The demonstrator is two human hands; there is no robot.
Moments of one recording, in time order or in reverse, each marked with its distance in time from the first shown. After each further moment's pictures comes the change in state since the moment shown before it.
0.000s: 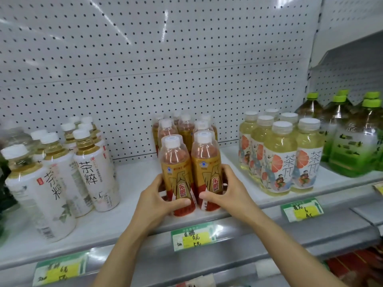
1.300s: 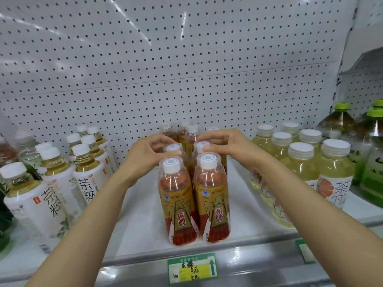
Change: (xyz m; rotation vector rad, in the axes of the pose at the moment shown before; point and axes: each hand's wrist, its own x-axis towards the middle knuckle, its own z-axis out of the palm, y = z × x) left_hand 0.097 0.094 -0.057 0.068 0.019 0.041; right_hand 0.136 -0.074 -0.063 0.127 -0.345 -0.176
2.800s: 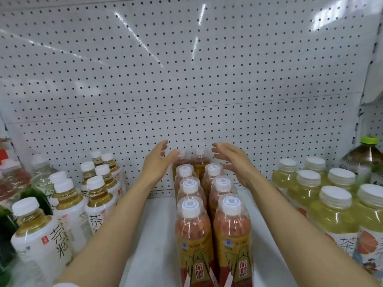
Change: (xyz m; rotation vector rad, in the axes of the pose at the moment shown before) left_hand 0.096 -0.036 -0.022 0.114 0.212 -0.024; right_hand 0.096 0.038 0.000 0.169 0.267 0.105
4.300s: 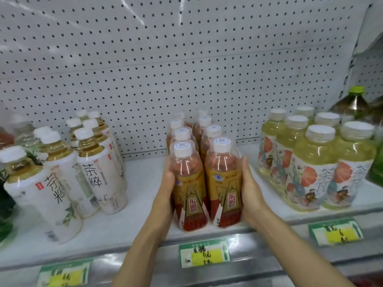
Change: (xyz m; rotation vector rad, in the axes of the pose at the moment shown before) left_hand -0.195 -0.037 0.059 -0.740 -0.283 -0.089; right_hand -0.180 0.059 0.038 0.484 0.078 0.289
